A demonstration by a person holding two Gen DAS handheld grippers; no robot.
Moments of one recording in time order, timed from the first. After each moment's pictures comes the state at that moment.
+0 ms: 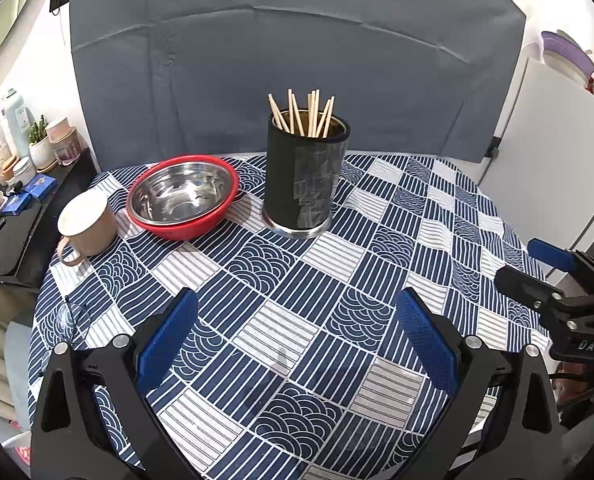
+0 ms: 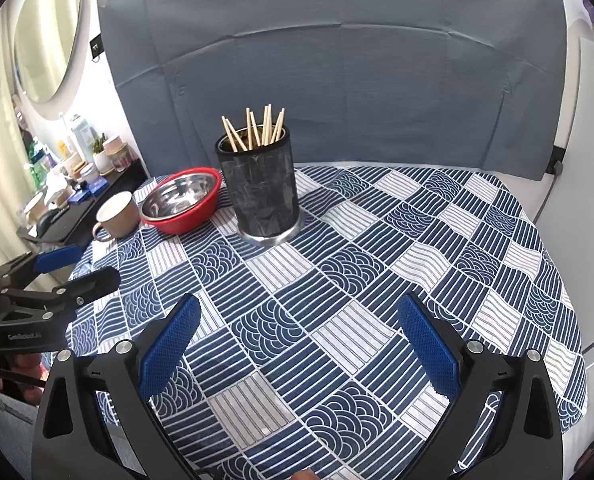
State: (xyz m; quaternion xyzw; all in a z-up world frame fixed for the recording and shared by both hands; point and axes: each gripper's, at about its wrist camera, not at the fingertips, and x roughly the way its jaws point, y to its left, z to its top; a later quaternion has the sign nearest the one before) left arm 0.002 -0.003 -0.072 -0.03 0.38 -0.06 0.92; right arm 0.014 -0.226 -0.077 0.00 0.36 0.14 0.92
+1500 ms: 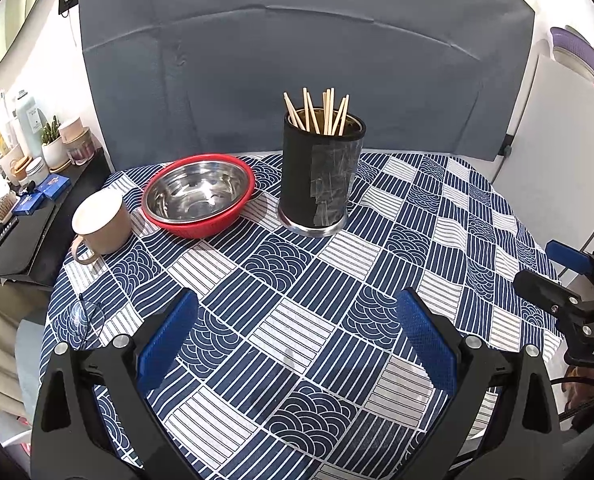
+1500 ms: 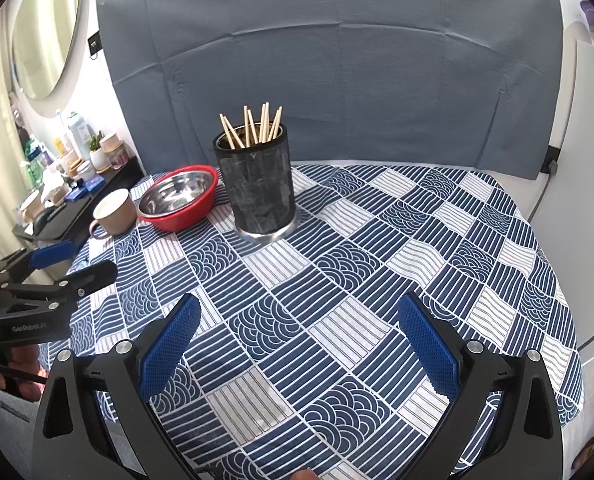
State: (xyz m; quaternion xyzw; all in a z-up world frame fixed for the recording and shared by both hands) left arm 0.001 0.001 -0.073 -0.01 0.38 -0.04 0.92; right arm 0.009 -0.226 -0.076 0.00 0.36 0.13 0.92
